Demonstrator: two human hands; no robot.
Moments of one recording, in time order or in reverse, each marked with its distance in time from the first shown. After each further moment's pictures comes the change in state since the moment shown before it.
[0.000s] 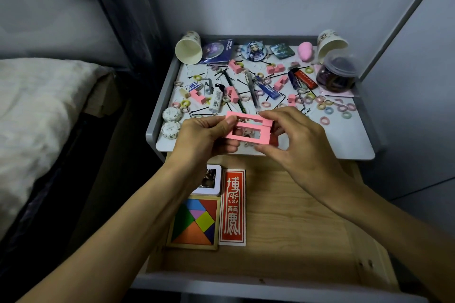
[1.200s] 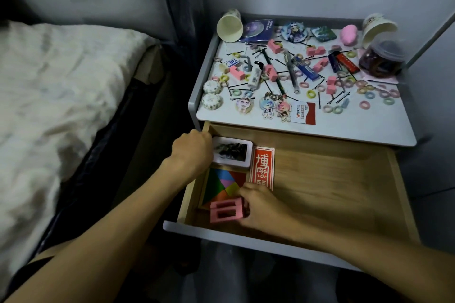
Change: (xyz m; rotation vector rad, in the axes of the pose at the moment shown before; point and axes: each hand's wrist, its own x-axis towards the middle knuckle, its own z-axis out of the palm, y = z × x) left_hand -0.007 -0.060 -0.091 1.796 0.116 -0.089; right_hand -0.101 -0.025 0.140 0.081 -0.743 0.026
